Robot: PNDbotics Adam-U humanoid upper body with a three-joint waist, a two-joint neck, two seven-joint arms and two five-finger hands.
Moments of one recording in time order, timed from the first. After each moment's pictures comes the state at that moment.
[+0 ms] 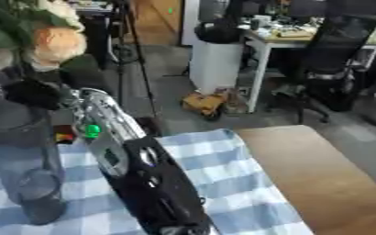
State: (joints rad) left arm -0.59 0.31 0.02 -1.98 -0.04 -0.21 0.19; right arm -1.19 -0.49 0.17 -1.44 0.84 0.39 0.24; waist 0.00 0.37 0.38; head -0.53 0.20
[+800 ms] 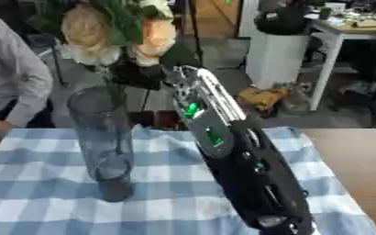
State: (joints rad) left arm -0.58 0.31 0.03 -1.98 -0.05 -0.21 0.19; right arm -1.18 -0.56 0.15 -1.50 0.74 0.36 0.37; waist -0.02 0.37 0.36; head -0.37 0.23
